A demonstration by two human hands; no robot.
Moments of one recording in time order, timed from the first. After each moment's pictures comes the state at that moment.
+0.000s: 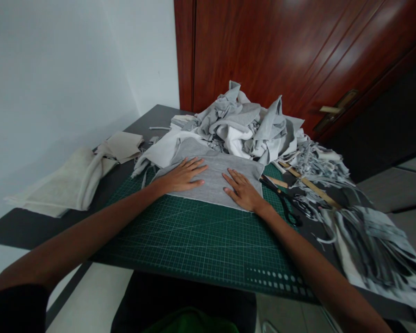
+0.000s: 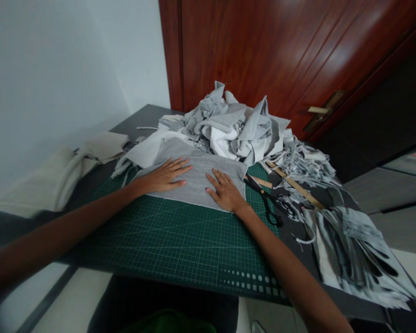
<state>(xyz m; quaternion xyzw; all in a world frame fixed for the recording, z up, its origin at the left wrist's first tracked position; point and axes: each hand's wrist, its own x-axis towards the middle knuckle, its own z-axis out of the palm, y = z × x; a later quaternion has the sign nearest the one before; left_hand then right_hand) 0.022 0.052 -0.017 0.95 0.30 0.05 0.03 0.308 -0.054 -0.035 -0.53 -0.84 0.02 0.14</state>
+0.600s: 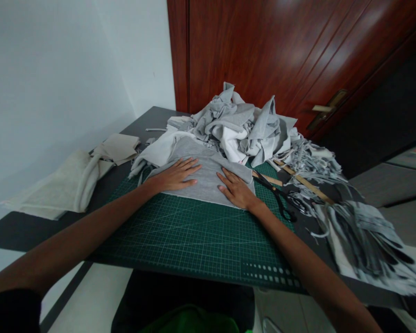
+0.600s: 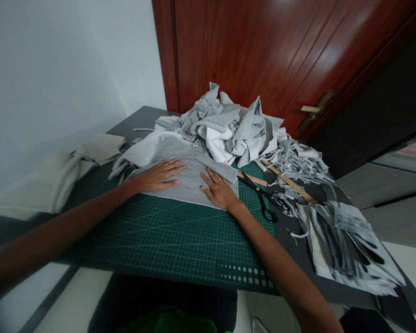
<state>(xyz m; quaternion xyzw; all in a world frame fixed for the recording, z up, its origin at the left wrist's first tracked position) 0.009 0.060 -0.015 0.96 0.27 0.04 0.02 0.300 -0.053 -0.034 -0.51 -0.84 0.05 0.20</state>
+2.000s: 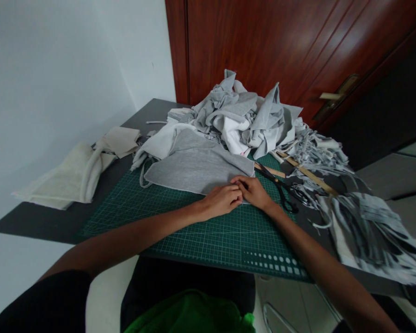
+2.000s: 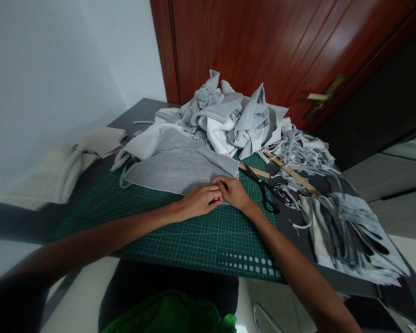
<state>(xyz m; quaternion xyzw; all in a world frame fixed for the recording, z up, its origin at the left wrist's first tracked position) 0.136 -0.071 -0.018 0.94 0.18 0.19 0.20 0.318 -0.096 -0.017 -0.53 -0.76 0.17 0.33</state>
